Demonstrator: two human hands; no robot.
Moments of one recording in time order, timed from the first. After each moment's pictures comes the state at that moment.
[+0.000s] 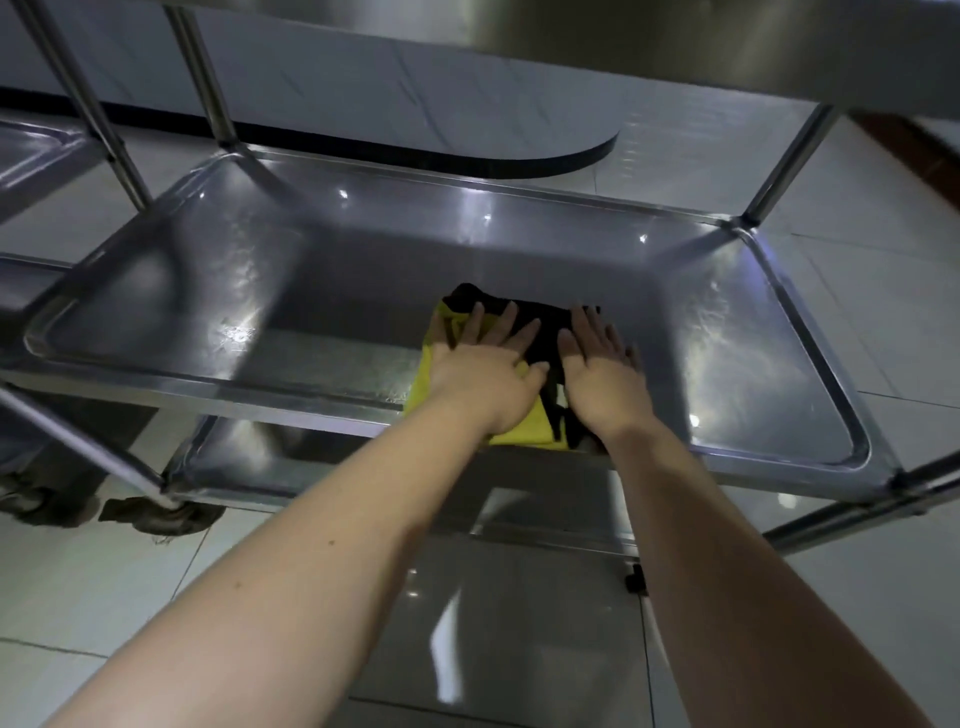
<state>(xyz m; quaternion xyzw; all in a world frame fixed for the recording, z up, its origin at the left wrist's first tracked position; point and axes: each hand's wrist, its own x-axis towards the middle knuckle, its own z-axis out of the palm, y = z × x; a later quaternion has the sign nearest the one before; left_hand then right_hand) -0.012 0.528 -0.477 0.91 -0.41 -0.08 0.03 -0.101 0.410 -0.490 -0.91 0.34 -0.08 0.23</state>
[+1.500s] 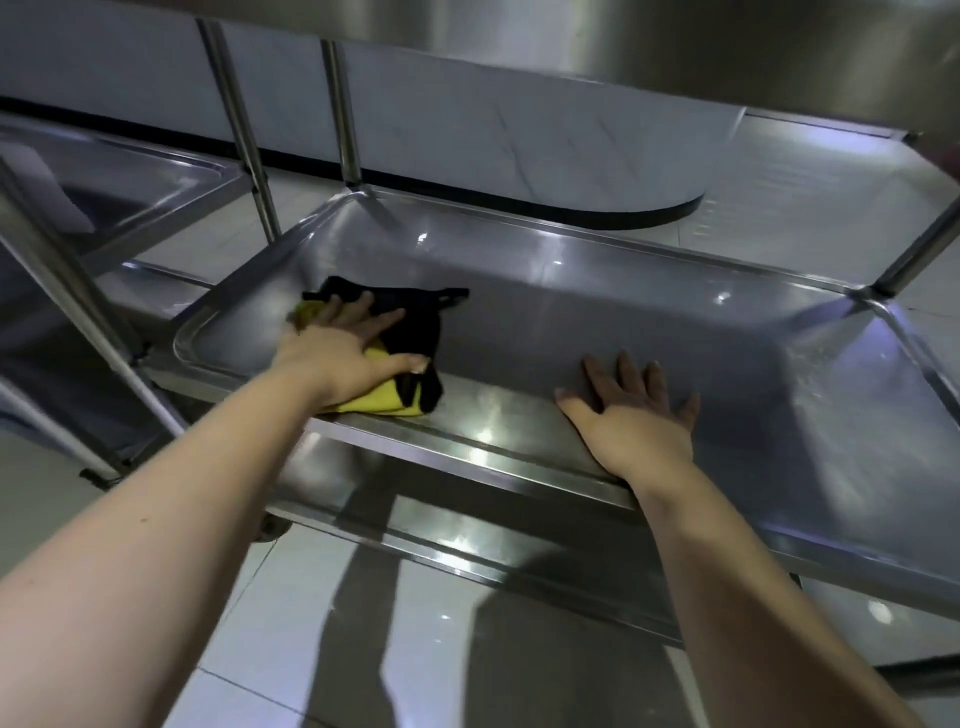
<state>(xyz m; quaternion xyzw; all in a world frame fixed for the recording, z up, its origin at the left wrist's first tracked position) 0.144 0.711 -0.467 0.96 -0.25 -0.08 0.03 -0.042 0.463 -0.491 -0.95 0.31 0.04 0.09</state>
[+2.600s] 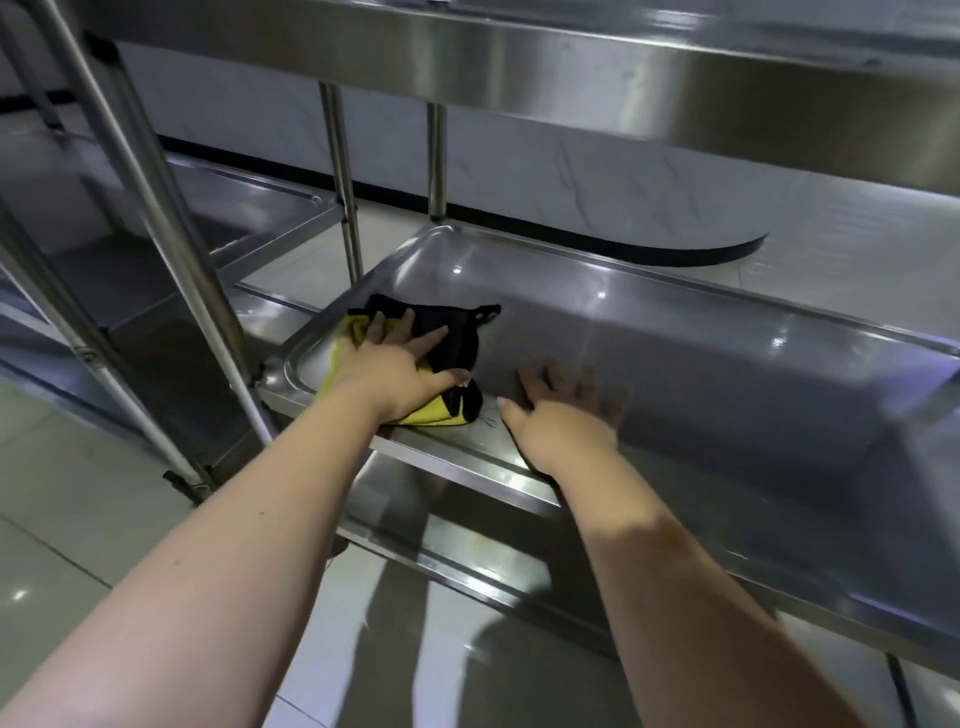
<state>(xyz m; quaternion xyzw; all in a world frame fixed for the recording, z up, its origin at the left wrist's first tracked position) 0.183 0.752 -0.472 0.97 -0.23 -0.05 0.04 0.063 0.582 -0.477 -0.97 0.22 0.06 0.08</state>
